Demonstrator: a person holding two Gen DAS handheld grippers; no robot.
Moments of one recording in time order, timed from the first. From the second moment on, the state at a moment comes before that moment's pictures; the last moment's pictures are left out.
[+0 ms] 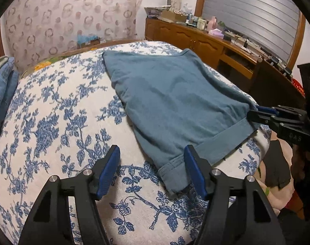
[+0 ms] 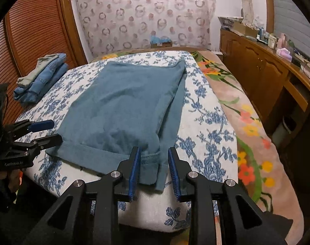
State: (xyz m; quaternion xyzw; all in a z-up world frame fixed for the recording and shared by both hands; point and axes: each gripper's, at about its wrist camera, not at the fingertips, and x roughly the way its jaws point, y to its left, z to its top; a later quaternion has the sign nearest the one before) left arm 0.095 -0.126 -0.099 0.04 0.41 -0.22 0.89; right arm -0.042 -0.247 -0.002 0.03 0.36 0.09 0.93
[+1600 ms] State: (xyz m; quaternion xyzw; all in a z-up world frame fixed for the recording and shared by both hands) left arm 0.069 -0.132 -0.092 0.05 0.40 -0.28 0.87; right arm -0.052 -0.248 -0.004 0.04 0.34 0.13 0.93
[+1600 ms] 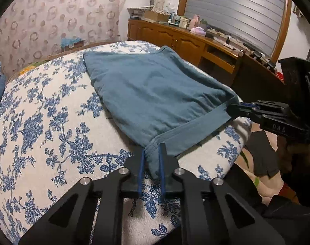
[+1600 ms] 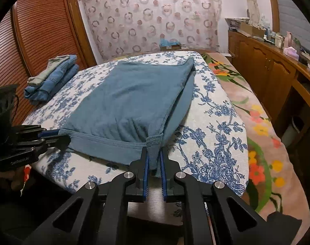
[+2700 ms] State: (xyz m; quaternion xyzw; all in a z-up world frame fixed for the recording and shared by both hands) left arm 0.041 -0.114 -0.014 0.02 0.31 -0.31 0.90; right arm -0.076 -0.255 0.044 0.07 0.29 0.18 0.94
